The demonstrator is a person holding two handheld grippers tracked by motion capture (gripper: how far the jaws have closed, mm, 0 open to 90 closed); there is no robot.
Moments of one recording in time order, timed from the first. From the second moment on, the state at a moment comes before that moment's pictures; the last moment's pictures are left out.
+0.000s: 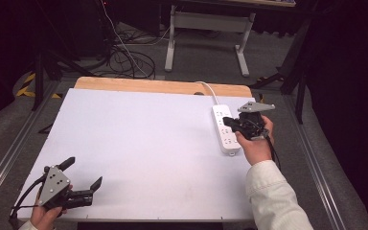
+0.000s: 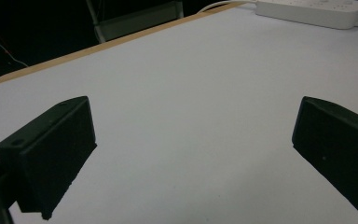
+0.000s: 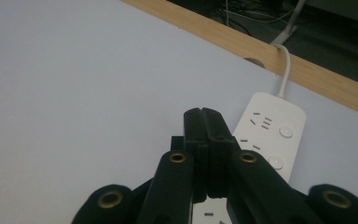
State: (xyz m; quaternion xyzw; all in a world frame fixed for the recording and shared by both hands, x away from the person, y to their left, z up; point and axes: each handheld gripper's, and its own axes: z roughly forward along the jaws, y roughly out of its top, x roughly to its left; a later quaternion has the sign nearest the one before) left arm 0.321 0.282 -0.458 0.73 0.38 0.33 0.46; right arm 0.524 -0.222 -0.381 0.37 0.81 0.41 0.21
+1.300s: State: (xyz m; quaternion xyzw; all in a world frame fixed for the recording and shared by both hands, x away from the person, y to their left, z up) left arm 0.322 0.281 -0.458 0.73 0.38 0.34 0.46; right arm 0.594 -0.238 -0.430 0.46 0.78 0.35 0.23
